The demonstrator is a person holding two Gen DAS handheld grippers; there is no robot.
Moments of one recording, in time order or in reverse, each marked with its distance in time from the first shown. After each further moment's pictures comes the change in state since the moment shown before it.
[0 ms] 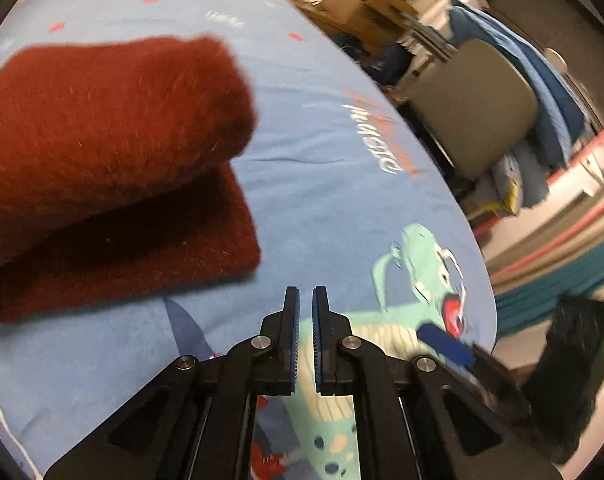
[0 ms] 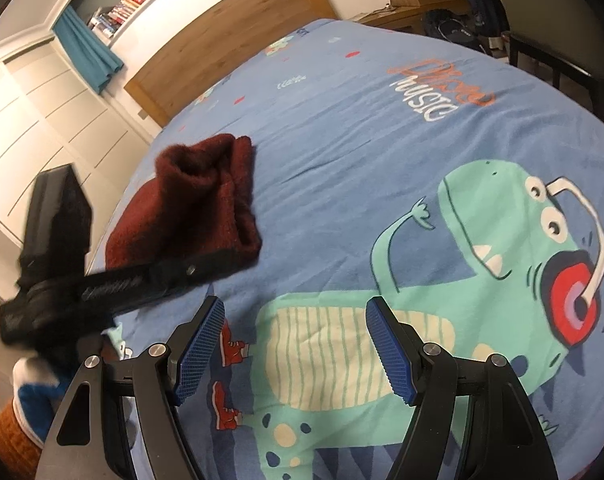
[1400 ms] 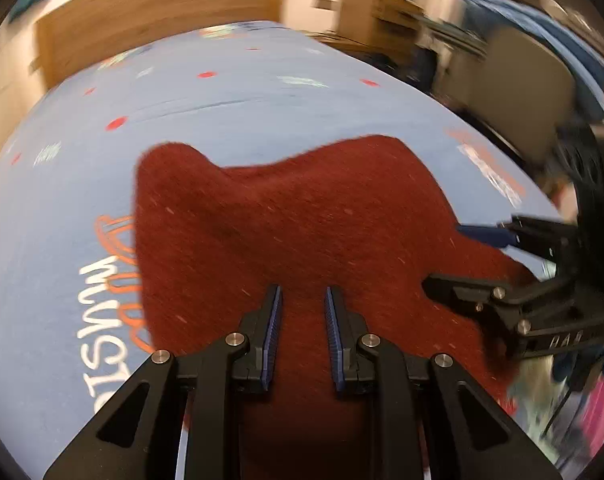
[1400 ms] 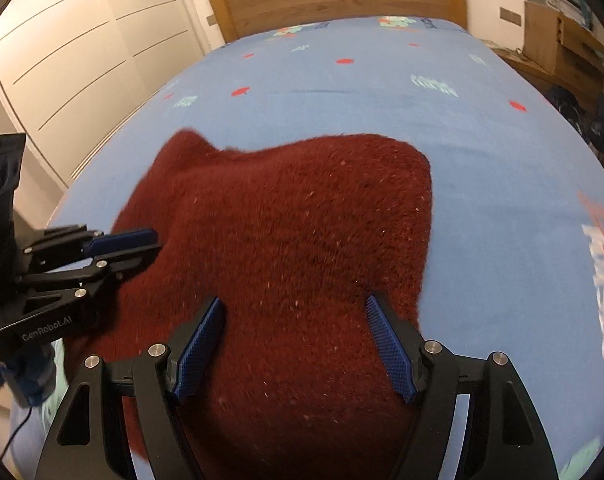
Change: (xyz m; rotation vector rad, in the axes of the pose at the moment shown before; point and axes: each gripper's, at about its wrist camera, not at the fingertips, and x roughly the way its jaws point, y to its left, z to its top) left arm -0.022 0.117 0.014 0.283 -0.105 0.289; right arm 0.180 0.125 0.097 -0.440 0.178 0.002
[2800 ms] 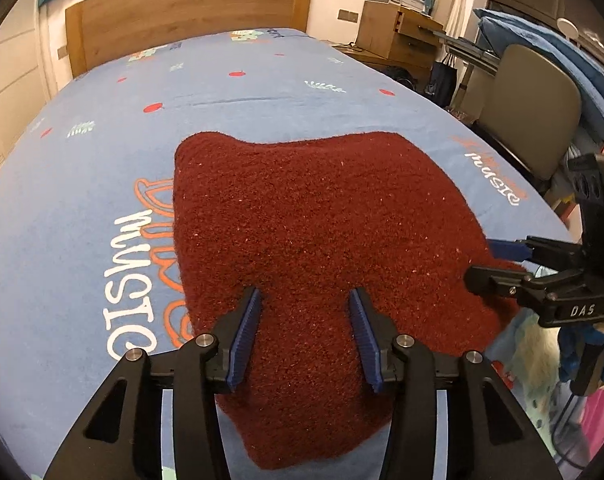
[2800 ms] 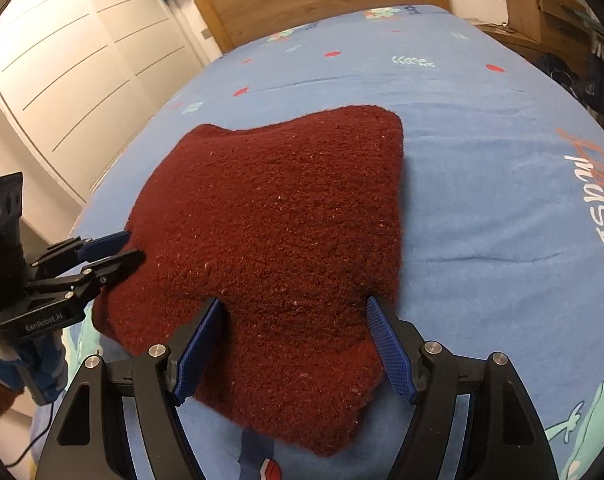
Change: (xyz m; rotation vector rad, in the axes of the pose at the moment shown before) left arm -0.019 0.014 -0.020 -0.130 -0.046 0.039; right arm -0.019 -0.007 -0.029 0.073 -0.021 0.061
